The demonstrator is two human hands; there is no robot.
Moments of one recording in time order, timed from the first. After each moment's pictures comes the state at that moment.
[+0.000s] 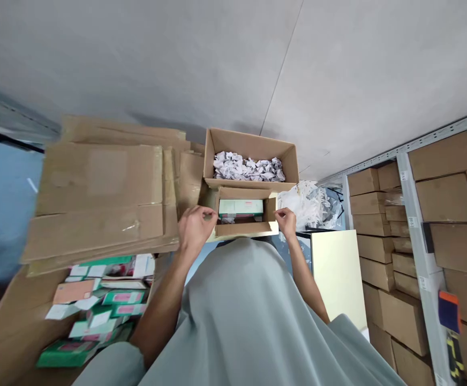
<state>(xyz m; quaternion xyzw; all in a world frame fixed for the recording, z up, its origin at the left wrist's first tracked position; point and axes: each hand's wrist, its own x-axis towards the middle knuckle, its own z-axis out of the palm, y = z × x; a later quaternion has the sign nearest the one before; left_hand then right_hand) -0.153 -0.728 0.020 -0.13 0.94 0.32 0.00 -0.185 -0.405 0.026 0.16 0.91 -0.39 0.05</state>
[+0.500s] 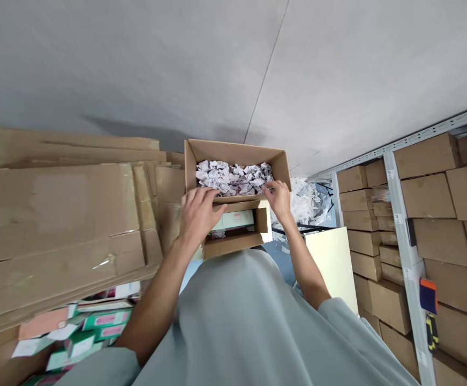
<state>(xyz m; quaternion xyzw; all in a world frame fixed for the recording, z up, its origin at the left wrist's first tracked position) -0.254 -0.713 0.037 0.05 0.94 0.33 -0.07 -0.311 -0.445 0.094 0.00 0.98 -0.19 0.03</state>
